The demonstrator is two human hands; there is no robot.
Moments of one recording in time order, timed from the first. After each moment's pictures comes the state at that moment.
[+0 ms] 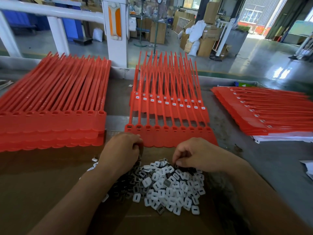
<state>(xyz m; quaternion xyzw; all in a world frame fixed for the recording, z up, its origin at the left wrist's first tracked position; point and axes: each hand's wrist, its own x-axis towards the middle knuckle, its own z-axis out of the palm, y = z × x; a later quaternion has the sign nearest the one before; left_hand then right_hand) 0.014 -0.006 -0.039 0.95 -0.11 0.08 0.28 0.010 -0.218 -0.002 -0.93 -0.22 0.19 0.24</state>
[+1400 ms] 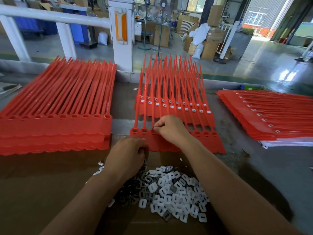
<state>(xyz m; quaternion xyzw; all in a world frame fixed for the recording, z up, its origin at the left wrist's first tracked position) 0.010 -0.006 -0.034 0.95 -0.11 0.08 0.29 0.087 -0.148 -0.023 -0.94 -0.08 0.02 0.32</state>
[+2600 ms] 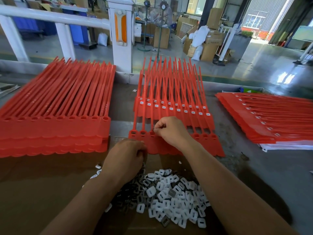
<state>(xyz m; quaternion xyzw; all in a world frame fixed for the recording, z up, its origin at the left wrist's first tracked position) 0.010 -0.005 -0.033 0.94 -0.10 0.07 0.31 0.088 -0.155 -0.026 -0.93 -0.09 0.00 0.36</state>
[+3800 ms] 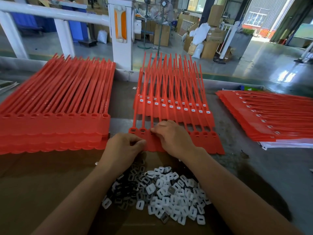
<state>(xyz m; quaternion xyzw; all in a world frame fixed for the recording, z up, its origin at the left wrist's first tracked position) 0.015 -0.002 -0.032 0.87 -0.01 0.03 0.48 0.072 -0.162 -0.043 -0.95 -0.26 -0.10 0.13</state>
